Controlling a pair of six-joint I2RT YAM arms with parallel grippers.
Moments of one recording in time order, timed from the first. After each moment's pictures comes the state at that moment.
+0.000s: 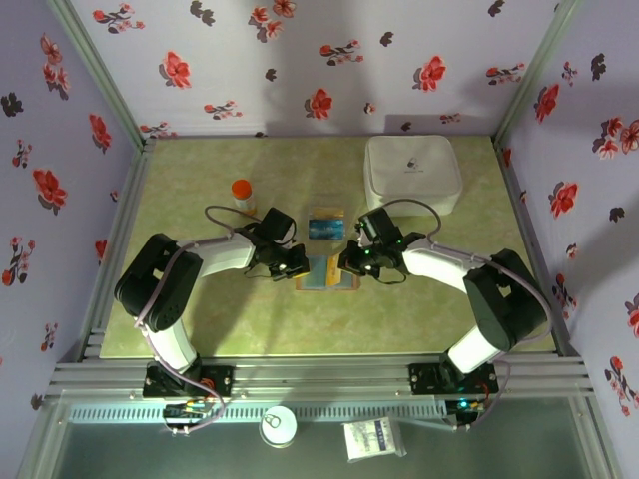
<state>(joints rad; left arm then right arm) -0.65 1.75 0.93 -0.28 0.40 -0.80 0.60 1.57 0.83 -0.26 -0.41 0.82</state>
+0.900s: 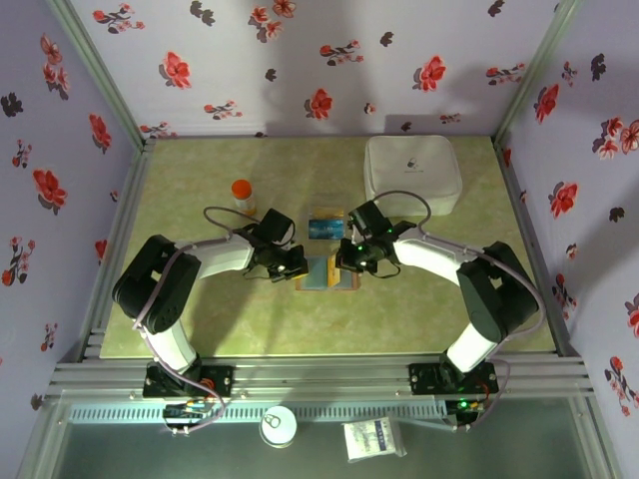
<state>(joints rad) -0.65 1.73 0.91 -0.28 0.39 -0.80 0.63 1.64 0.96 -0.43 -0.36 0.73</state>
